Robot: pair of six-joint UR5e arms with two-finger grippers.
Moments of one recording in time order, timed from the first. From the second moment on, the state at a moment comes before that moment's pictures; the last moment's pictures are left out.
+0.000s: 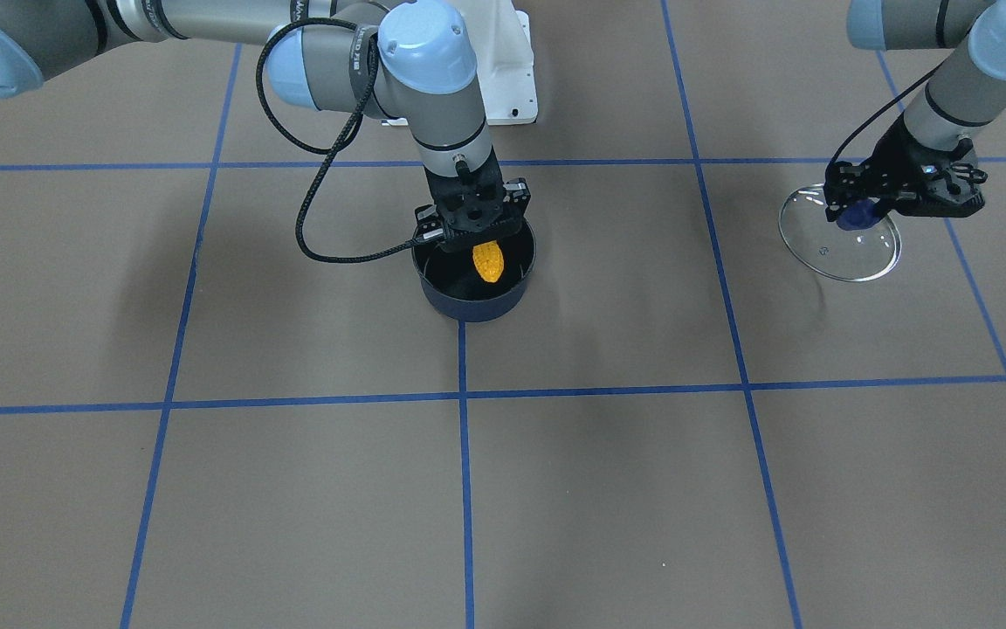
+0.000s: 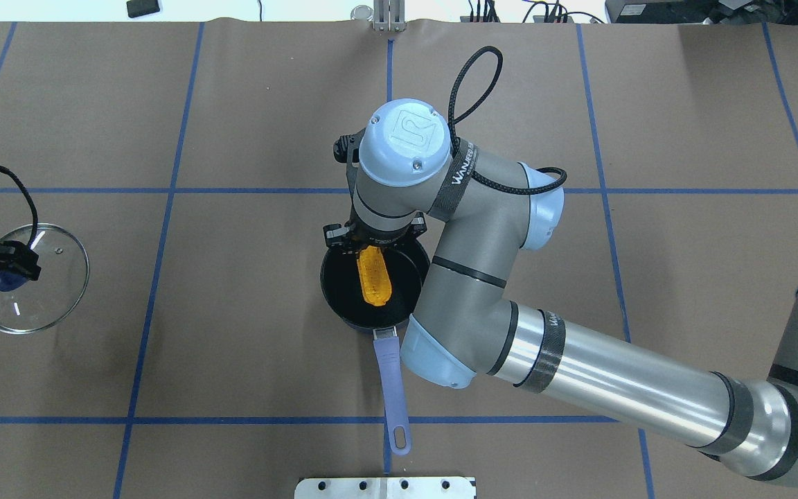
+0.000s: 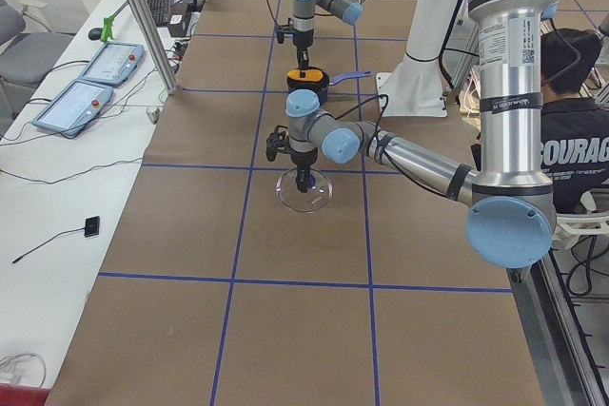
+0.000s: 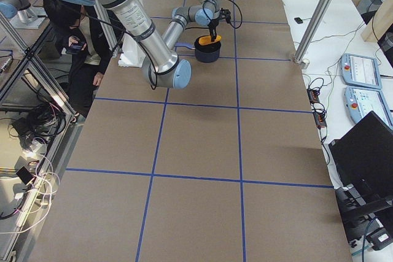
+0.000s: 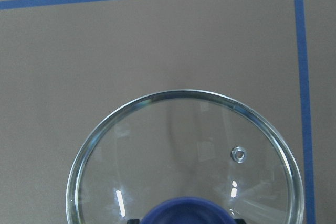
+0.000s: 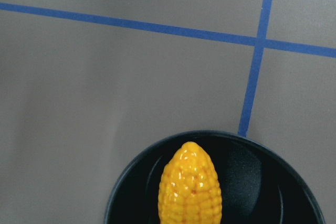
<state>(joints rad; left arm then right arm) -0.94 -1.47 -2.00 -1.76 -2.16 -0.73 0.52 -0.71 1.55 -1.53 1.93 1.02</state>
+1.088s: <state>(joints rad) -0.94 -1.47 -1.97 -1.78 -2.16 -0.72 0.62 -0.71 1.54 -1.53 1.99 0.95</state>
